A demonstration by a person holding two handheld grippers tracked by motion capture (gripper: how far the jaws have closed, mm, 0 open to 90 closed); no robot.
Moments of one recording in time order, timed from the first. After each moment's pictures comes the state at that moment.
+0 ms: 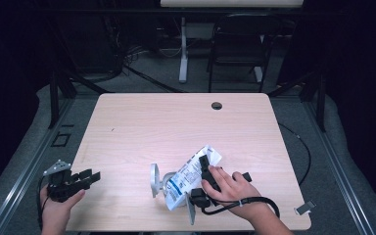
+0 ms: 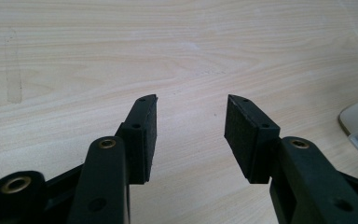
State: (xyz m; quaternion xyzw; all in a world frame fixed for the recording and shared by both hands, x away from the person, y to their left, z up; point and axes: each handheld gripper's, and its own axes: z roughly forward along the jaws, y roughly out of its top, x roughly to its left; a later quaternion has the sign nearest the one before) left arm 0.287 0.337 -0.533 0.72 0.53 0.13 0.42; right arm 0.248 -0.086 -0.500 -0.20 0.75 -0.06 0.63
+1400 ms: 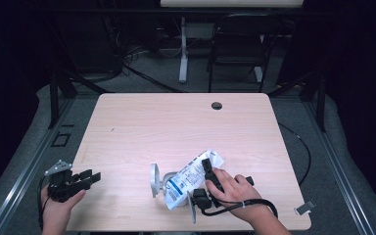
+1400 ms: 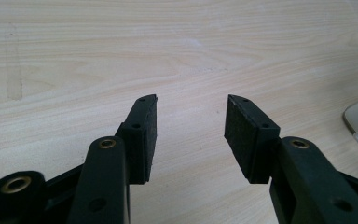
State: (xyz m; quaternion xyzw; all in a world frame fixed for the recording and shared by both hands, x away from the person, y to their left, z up) left arm 0.287 0.337 -0.534 0.73 0.54 0.13 0.41; right arm 0.247 -0.091 -0.505 -0.15 0.78 -0.01 0.60
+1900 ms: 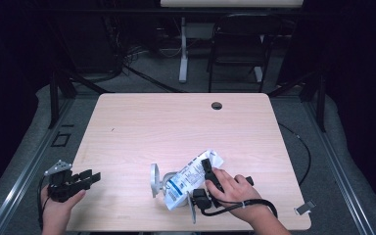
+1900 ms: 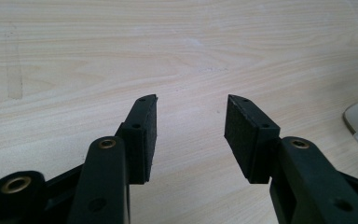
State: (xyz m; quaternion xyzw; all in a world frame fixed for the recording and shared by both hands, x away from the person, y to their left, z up) left arm 0.287 0.338 -0.535 0.73 0.54 0.13 0.41; right arm 0.246 -0.091 -0.505 -0.15 0.78 -0.01 0.60
